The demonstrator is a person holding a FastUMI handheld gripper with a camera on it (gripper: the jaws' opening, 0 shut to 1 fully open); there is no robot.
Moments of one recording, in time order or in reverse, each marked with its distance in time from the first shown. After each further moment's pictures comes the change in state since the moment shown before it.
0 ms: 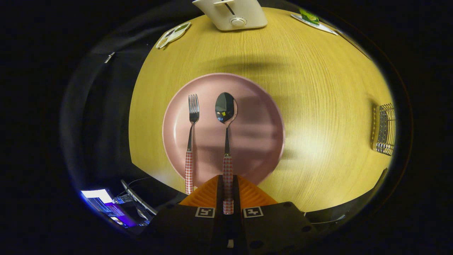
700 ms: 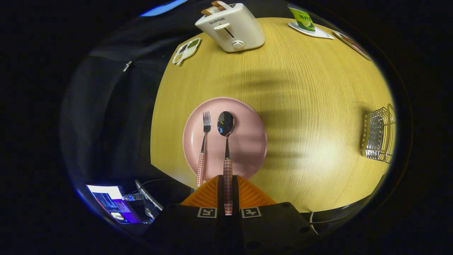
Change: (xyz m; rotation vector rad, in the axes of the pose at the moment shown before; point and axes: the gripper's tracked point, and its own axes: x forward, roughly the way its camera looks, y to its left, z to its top) arm -0.062 -0.003 0.020 -0.006 -0.086 0.157
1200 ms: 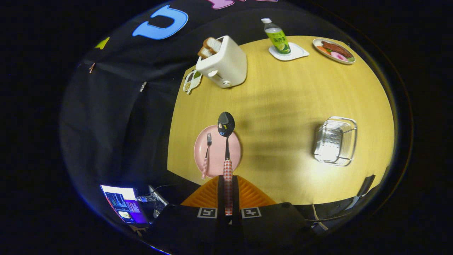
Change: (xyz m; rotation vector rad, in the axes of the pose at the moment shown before) arm -0.159 -0.069 0.031 0.033 -0.151 0.022
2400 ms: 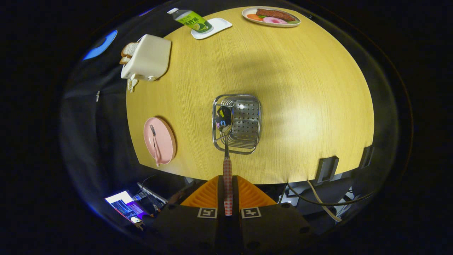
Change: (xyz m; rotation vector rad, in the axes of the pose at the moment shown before) arm -0.034 -0.149 -0.021 0.189 0.334 -0.239
